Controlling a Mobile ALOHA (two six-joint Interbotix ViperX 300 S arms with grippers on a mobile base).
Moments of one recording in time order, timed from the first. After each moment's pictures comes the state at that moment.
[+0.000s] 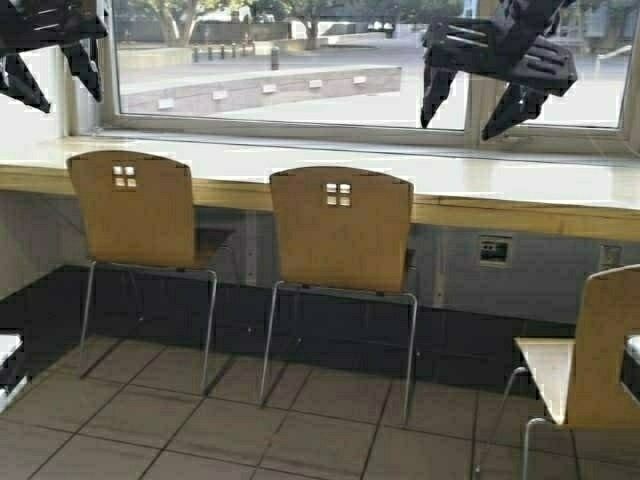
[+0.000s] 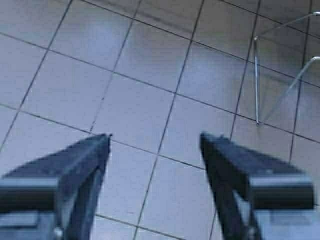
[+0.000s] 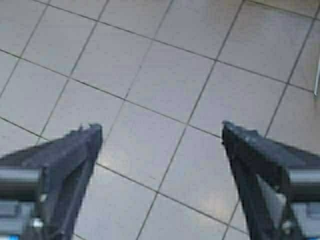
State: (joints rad) left arm -0.12 -0.46 0.94 -0.35 0.21 0.14; right arm 0.37 -0.09 0.70 0.19 0.21 0.05
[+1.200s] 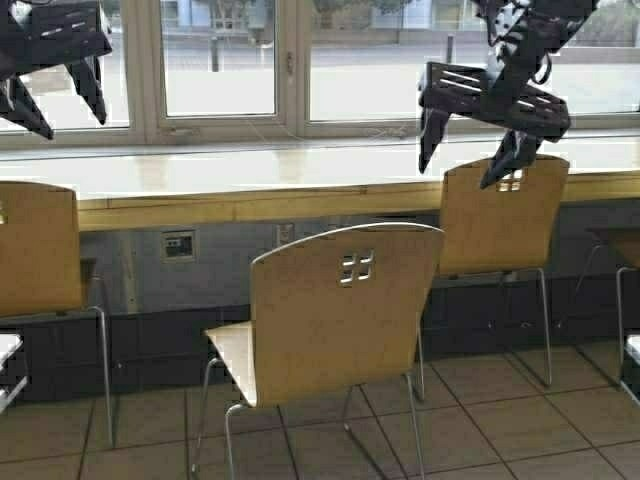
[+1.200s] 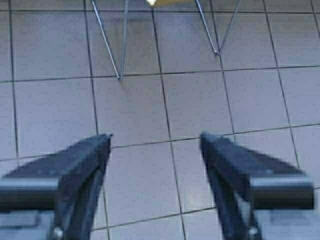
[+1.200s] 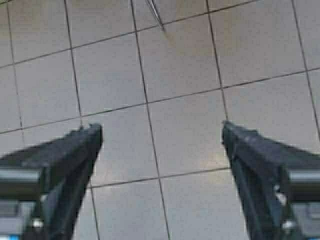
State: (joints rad) left arm -0.12 -0.42 0.95 -0.35 0.23 0.05; right arm 0.37 0.03 0.69 0.29 0.23 0.05
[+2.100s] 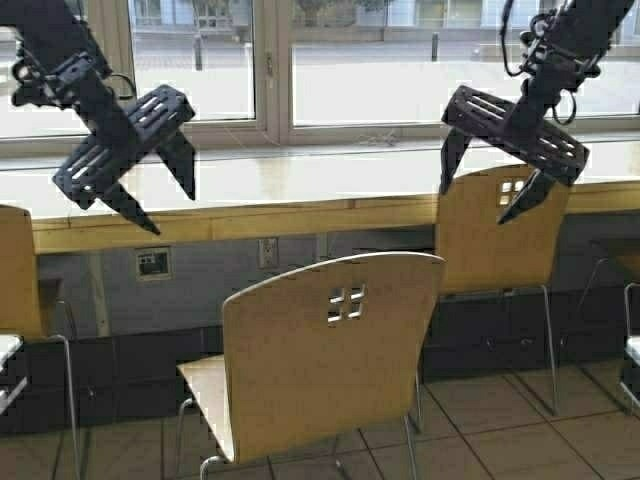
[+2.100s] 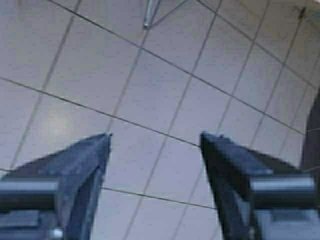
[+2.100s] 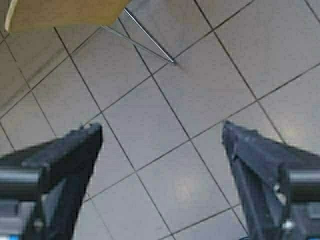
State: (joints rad) left arm -0.38 0.07 0.81 -1.09 0.06 -0.05; right arm 0.27 0.13 0.68 0.58 0.21 0.09
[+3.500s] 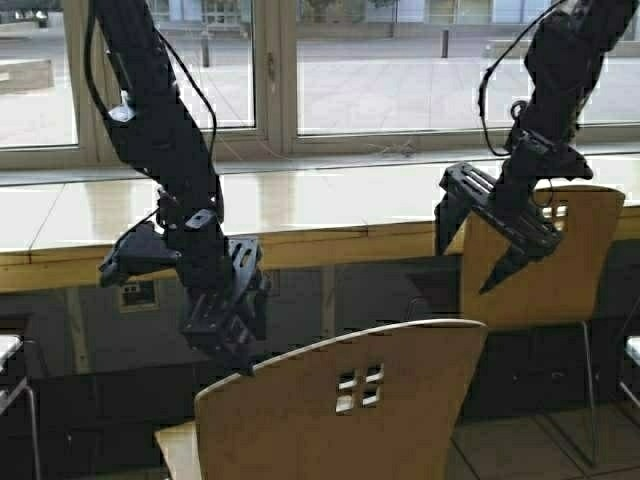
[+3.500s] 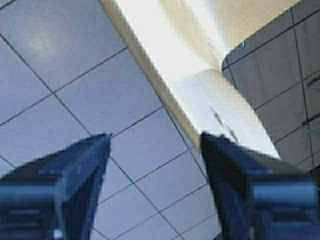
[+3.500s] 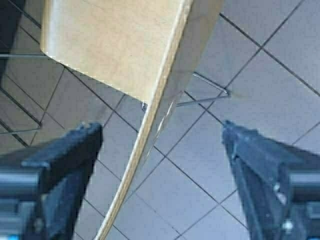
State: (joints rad) left arm -0.60 0.61 0.58 -1.46 -0.02 -0.42; right arm 0.21 0.51 0.46 0.86 0.24 0.10
